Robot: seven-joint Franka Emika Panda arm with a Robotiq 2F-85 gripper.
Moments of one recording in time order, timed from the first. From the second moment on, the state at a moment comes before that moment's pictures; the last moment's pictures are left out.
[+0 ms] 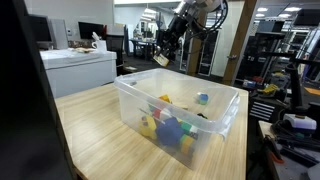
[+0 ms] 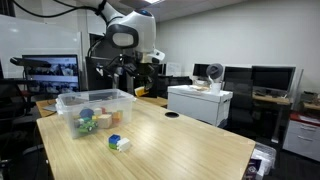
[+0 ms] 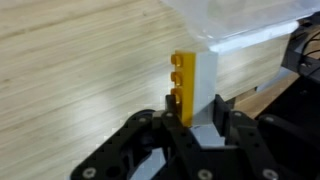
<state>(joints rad) -0.28 0.14 -0.05 -2.03 0.65 2.35 -0.39</state>
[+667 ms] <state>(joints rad) -0.15 -0.05 -0.06 -2.31 0.70 2.17 -0.60</state>
